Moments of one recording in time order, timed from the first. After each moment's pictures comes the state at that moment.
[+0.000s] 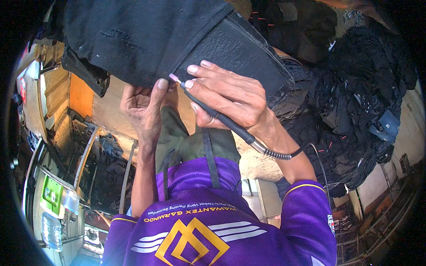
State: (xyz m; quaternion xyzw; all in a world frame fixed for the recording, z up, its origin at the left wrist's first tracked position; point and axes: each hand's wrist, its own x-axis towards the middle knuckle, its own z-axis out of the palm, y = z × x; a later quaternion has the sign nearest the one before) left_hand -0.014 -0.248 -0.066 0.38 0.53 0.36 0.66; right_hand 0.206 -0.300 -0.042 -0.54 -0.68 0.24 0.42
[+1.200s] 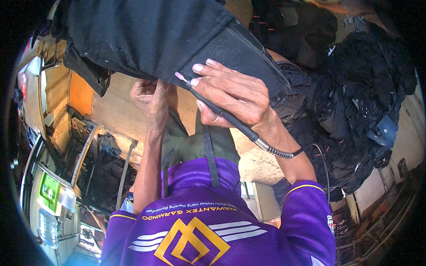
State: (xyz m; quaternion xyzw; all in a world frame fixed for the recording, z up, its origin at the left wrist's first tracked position) left_hand -0.005 -0.254 -0.107 0.40 0.57 0.39 0.61; right_hand 0.221 -0.292 -0.044 -0.53 -0.69 0.23 0.42
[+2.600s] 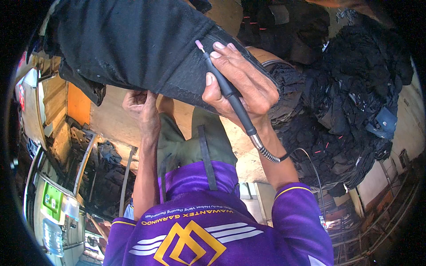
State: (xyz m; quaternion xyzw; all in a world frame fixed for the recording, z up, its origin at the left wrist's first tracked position) left_hand -0.006 -0.255 -0.110 0.41 0.58 0.38 0.59; right_hand 0.233 -0.289 -0.056 -0.66 -0.58 0.08 0.46
